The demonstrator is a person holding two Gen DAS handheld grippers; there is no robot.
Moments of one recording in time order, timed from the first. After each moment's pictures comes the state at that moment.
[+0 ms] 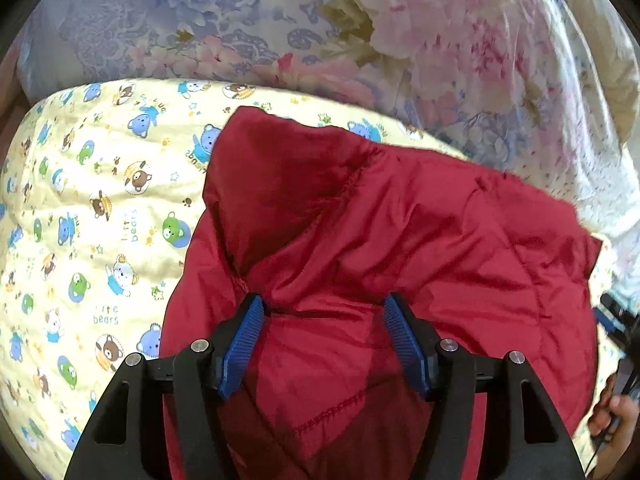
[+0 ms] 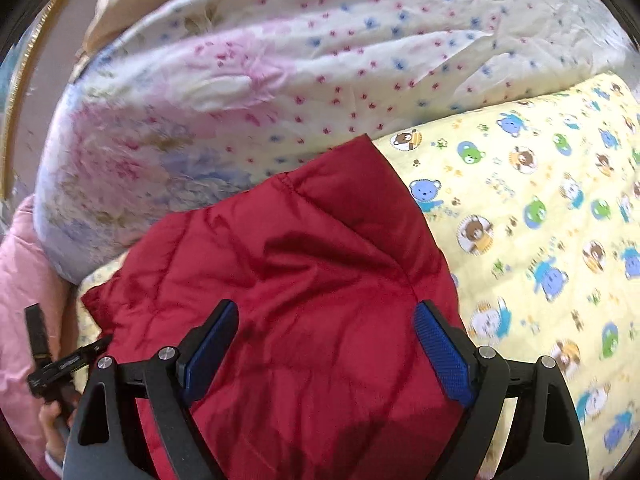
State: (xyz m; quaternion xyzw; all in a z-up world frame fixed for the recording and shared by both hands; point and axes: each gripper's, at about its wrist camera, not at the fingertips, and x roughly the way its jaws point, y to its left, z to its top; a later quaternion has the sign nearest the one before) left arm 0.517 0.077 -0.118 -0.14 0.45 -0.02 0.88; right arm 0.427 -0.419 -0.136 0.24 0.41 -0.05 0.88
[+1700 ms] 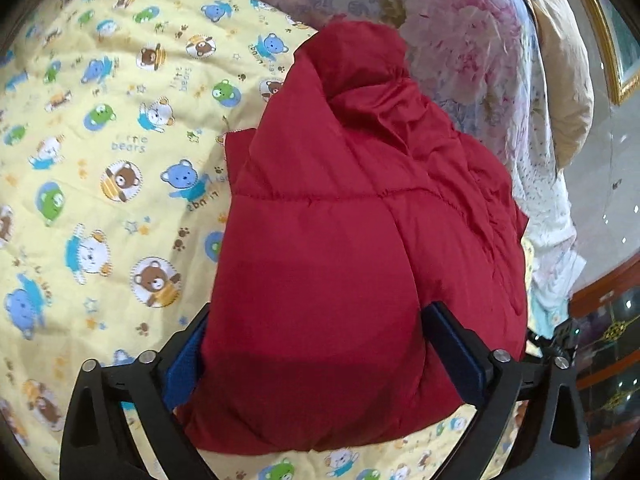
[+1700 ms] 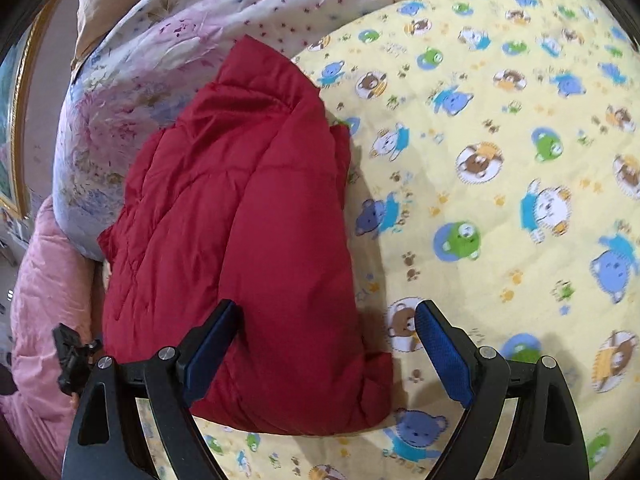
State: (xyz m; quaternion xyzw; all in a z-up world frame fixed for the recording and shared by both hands) left arm 0.412 0.146 -0.161 -0.29 0.45 -0.11 0.84; right arm 0.327 -0.446 -0.182 0.33 0.46 -0.02 0.82
